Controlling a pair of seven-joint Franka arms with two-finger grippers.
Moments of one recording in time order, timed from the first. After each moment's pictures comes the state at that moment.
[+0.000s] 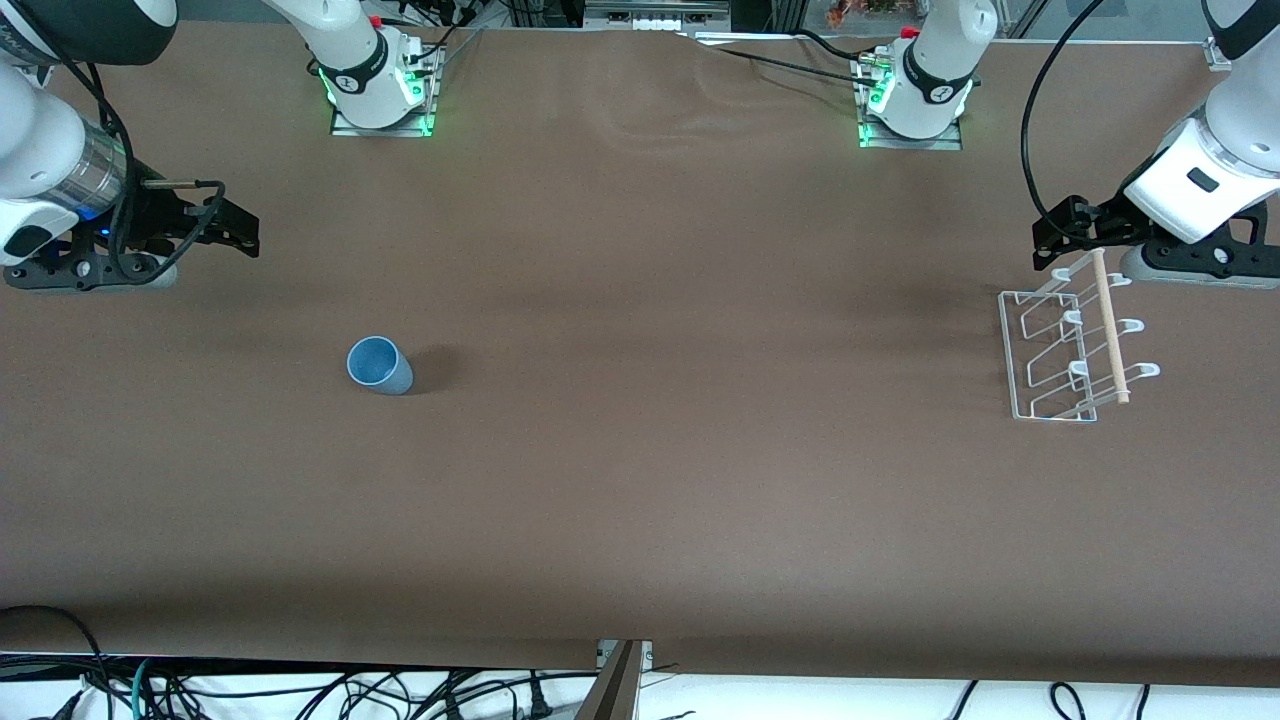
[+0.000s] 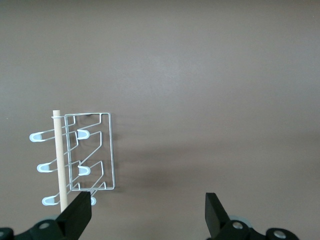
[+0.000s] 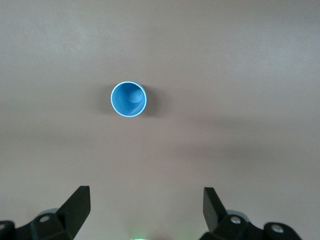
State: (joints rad) left arm -0.06 -0.03 -0.02 -1.71 0.01 1.69 -0.02; right arm 0.17 0.05 -0.05 -1.63 -0.02 1.56 0.05
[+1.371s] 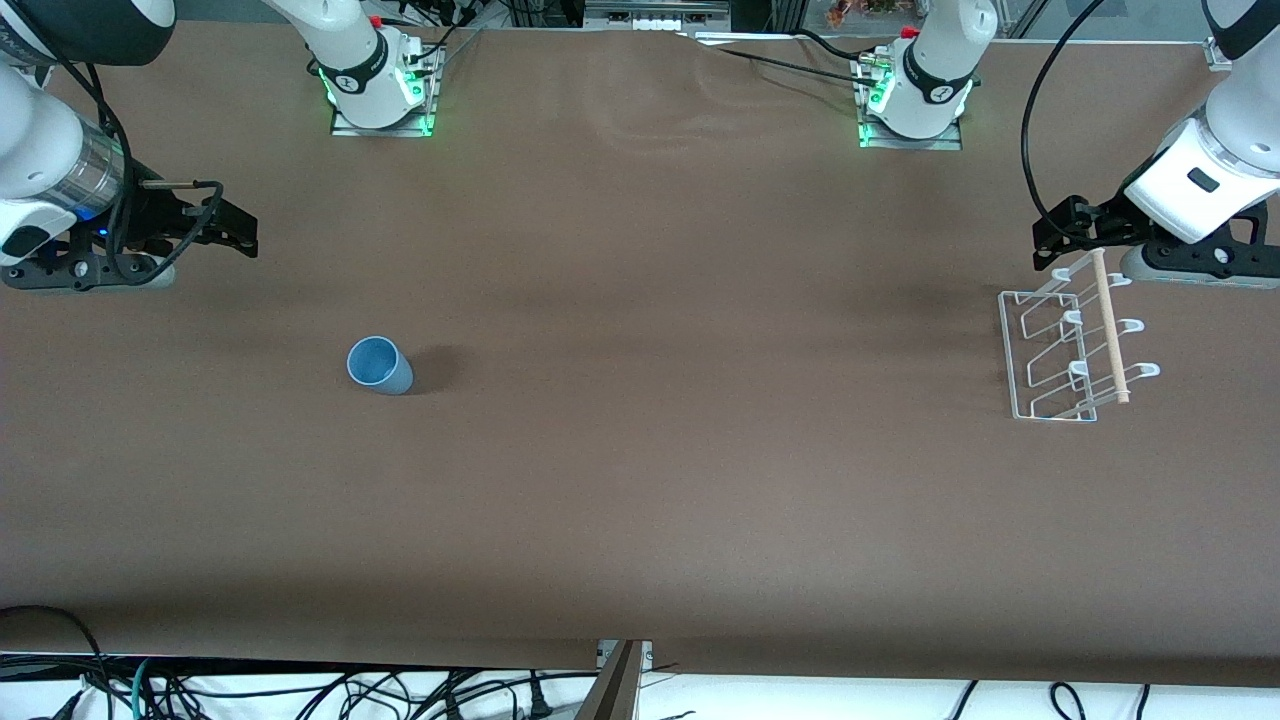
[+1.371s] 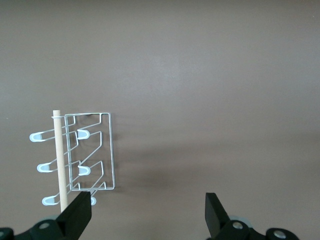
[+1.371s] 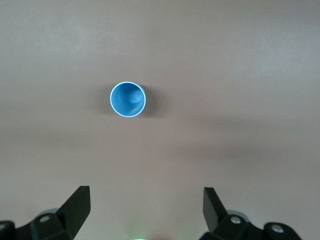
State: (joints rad) left arm -0.06 -0.03 -0.02 -1.71 0.01 1.69 -0.02; right arm 0.17 0.05 -0.05 -1.63 -0.02 1.57 0.05
